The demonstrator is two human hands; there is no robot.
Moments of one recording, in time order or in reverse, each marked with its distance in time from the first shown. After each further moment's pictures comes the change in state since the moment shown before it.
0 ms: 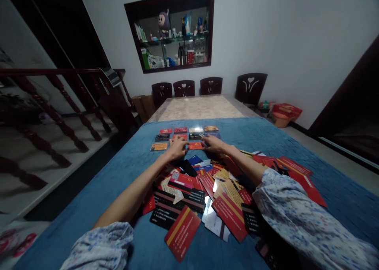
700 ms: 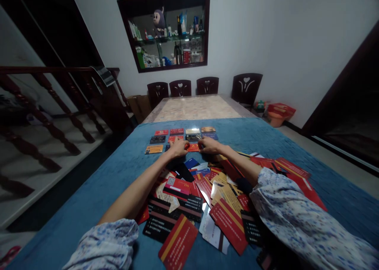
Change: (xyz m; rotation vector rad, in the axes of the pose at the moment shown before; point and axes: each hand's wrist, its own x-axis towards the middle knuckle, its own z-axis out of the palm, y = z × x) left_hand 0.036 0.009 0.008 0.005 -0.144 -0.089; right_hand 0.007 -0.009 -0.012 -0.029 -0.129 0.027
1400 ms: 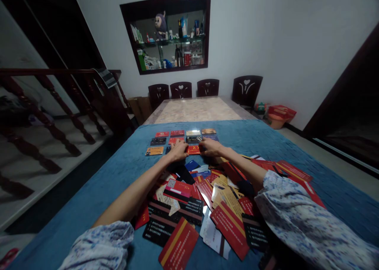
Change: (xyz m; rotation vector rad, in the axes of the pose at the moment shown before) left_hand 0.000 -0.009 0.008 0.025 0.029 0.078; right_hand -0.012 -0.006 -0.011 -0.040 0.007 -0.027
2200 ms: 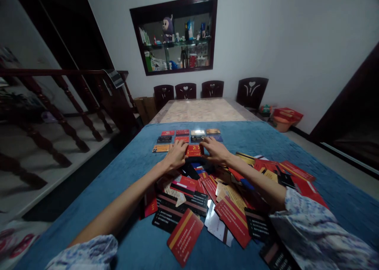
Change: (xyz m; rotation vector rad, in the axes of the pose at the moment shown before) left_hand -0.075 0.009 -0.021 0.041 0.215 0.075; right_hand -0.042 -0.040 -0.006 -0.075 0.224 -0.079
